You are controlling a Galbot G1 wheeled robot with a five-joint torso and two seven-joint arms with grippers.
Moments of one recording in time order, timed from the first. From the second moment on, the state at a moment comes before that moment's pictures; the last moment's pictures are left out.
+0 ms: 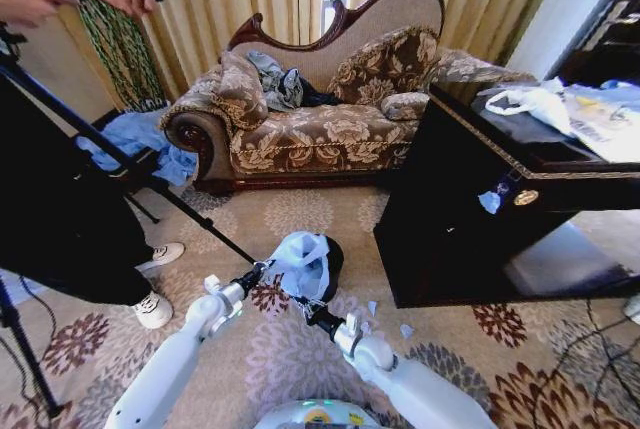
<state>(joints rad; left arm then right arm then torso) 1.12 -1.05 -0.35 -1.58 -1.85 0.31 -0.12 -0.90 1.12 -0.42 1.41 0.68 0.18 -0.12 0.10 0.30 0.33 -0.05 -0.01</state>
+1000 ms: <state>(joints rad) 0.86 -1.14 -0.26 -1.25 -1.73 0.31 -0.05 -0.88 1.12 -0.36 1.24 0.39 0.27 -0.17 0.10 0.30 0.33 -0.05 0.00</state>
